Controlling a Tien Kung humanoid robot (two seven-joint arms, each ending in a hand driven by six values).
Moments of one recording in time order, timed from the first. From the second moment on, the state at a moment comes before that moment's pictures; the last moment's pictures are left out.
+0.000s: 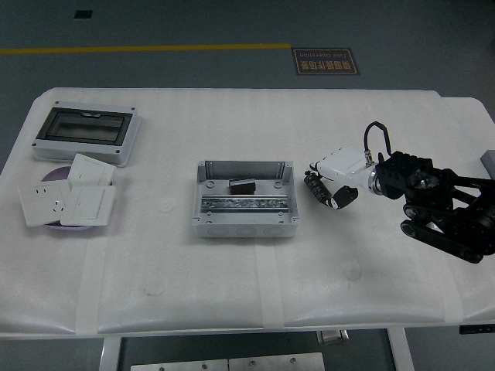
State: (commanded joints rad) left arm -0.04 0.18 -0.79 -0.18 0.87 -0.04 0.40; right arm 0.95 -0.54 0.05 1.11 -1.81 -0.05 -0.08
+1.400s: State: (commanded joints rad) left arm -0.01 0.16 -0.82 -0.18 0.90 -0.05 0.42; right arm 0.62 -0.44 0.57 1.39 -1.70 -0.10 -0.16
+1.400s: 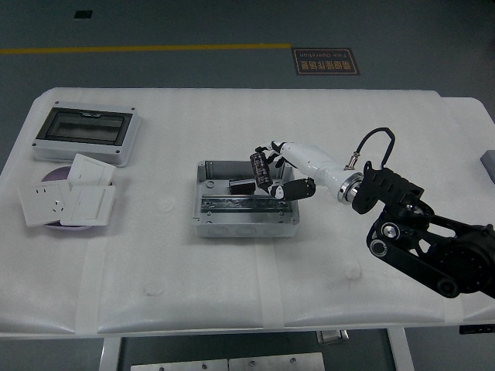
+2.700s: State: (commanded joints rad) left arm 0.01 0.16 -0.80 -0.18 0.90 -0.06 0.43; right arm 0.33 -0.49 1.33 1.30 -1.30 -0.13 0.07
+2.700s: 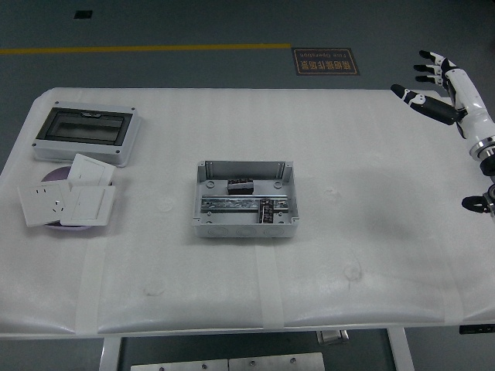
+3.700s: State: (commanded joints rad) left arm 0.02 0.16 -0.74 -0.18 0.90 -0.07 0.43; right arm 0.24 -0.46 1.45 1.47 -1.08 -0.13 0.12
